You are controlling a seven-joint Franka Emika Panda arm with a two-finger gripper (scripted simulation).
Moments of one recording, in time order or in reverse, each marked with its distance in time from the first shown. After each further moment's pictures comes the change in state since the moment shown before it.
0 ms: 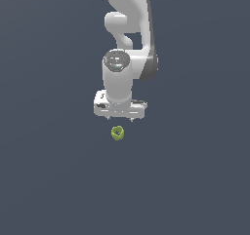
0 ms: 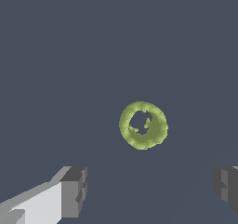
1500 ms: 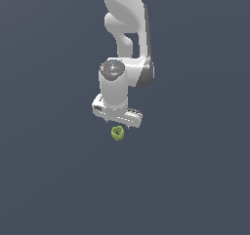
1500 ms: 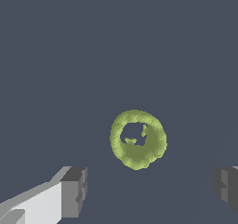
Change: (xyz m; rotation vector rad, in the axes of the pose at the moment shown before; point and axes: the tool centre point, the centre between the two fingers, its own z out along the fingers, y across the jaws) arm 0.010 0.010 0.025 0.012 0.019 0.243
